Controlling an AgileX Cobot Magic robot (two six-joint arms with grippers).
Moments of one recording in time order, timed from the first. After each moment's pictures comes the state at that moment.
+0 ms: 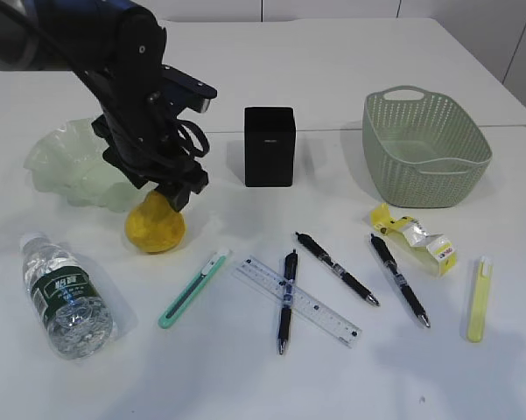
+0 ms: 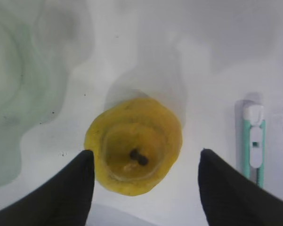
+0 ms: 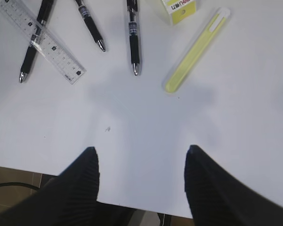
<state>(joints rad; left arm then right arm) -0.52 2.07 -1.62 0.20 0.94 -0.08 -0.01 0.99 -0.78 0.22 1.02 -0.16</state>
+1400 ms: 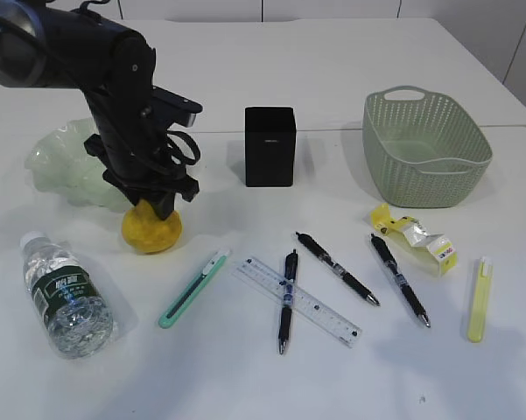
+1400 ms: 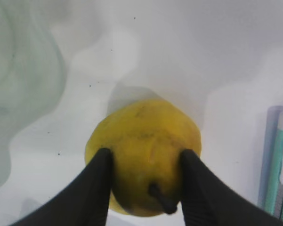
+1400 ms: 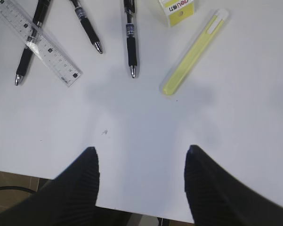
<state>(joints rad) -0.46 2.13 -1.63 0.15 0.93 -0.08 -0.01 1.01 -0.78 0.22 1.01 -0.16</state>
